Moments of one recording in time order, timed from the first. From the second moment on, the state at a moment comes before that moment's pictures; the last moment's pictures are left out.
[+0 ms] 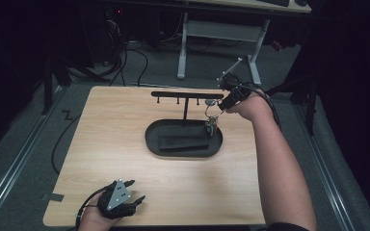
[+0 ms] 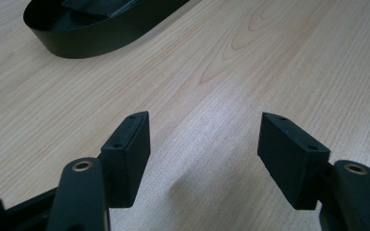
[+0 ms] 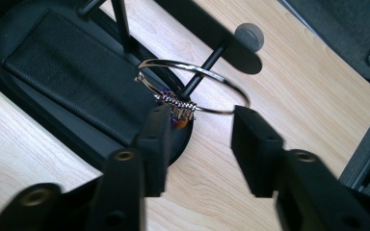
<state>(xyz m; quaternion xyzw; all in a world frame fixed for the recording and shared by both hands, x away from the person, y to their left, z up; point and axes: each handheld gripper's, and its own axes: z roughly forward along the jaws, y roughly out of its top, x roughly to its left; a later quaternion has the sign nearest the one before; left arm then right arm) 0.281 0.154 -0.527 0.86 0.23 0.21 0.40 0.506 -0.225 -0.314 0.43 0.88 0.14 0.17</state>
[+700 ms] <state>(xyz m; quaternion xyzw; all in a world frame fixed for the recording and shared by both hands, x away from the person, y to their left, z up) 0.283 0.155 -0.529 0.86 0.24 0.20 0.40 0.472 -0.257 -0.360 0.46 0.84 0.19 0.20</state>
